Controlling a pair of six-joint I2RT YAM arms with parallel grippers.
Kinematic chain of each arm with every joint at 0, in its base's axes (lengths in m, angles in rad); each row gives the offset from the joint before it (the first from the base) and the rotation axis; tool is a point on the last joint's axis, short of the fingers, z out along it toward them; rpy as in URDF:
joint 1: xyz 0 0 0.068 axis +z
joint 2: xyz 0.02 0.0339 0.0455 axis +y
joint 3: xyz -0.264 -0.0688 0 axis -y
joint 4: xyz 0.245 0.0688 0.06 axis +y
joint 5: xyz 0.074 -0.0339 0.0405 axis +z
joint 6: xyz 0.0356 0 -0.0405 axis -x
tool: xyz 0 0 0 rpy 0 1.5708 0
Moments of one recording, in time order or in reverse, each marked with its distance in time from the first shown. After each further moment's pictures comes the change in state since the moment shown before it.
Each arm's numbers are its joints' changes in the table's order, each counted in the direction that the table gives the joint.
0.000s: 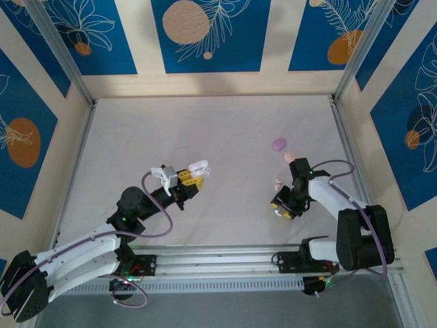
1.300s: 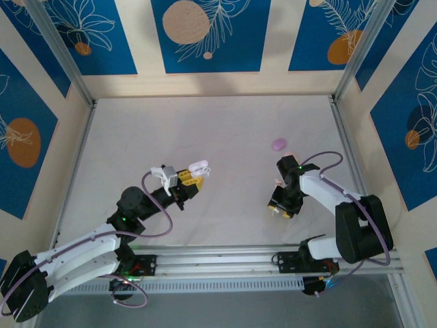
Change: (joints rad) left arm 0.000 0.000 0.000 0.001 0.000 0.007; right arm 0.140 0.074 0.098 0.100 -0.122 -0.014
